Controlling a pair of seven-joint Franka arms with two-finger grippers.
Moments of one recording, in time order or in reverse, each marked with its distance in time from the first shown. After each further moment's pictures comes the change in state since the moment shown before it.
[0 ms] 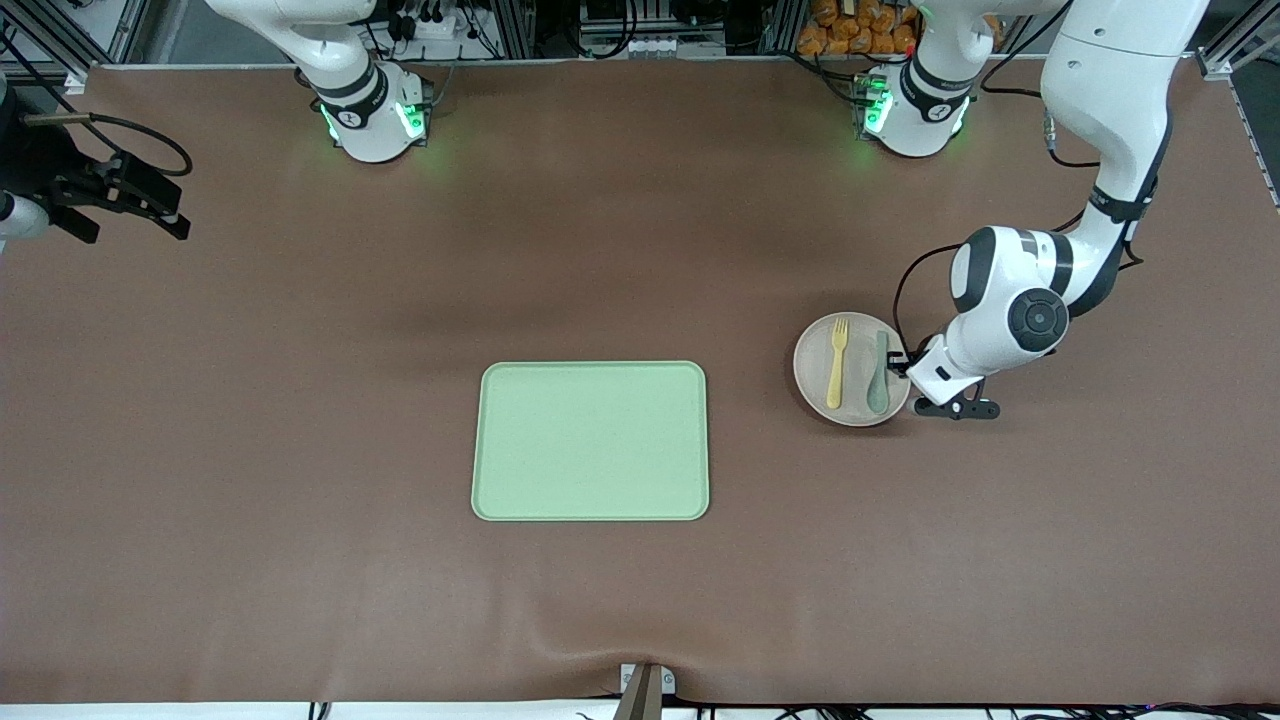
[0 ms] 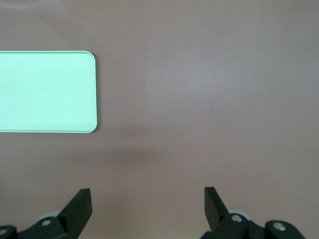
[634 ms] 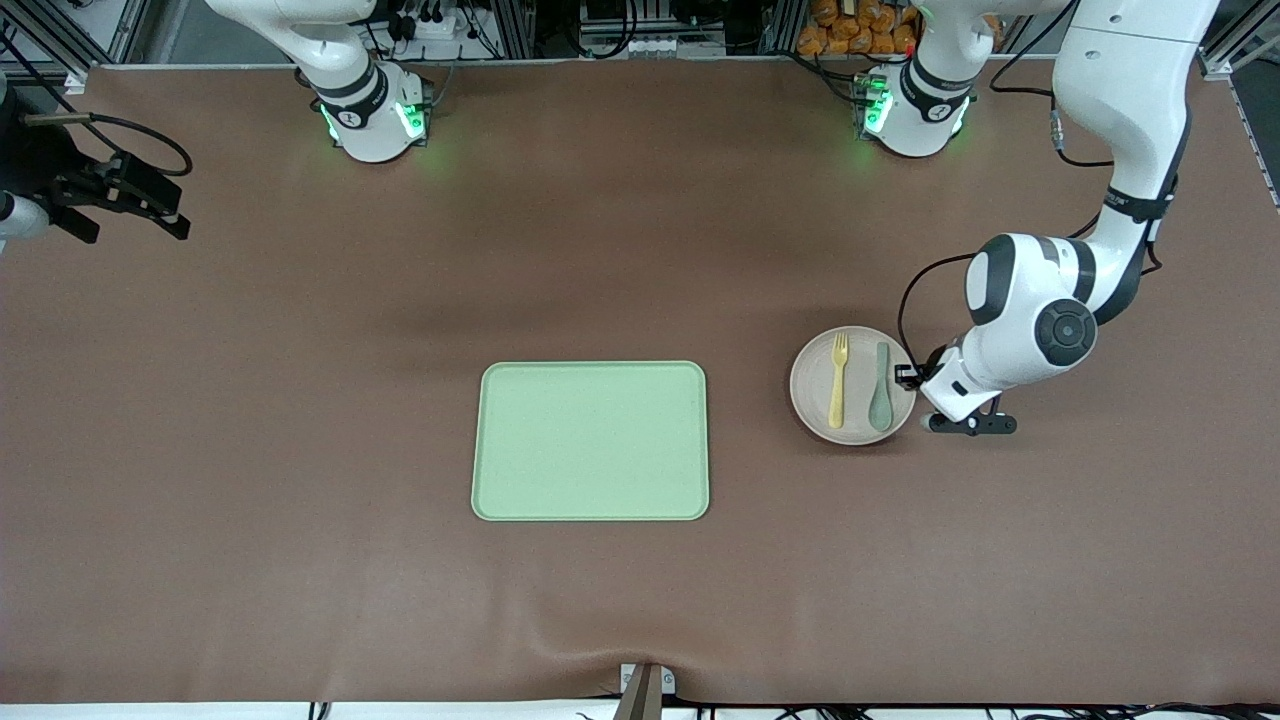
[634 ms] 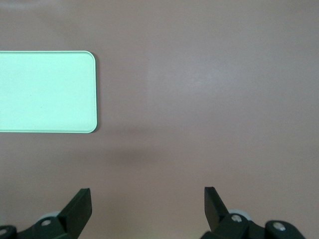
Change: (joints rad) left arm 0.005 -0.001 0.000 0.137 -0.066 -0.109 0.000; right arm 0.000 0.000 0.000 0.000 0.000 0.000 0.000
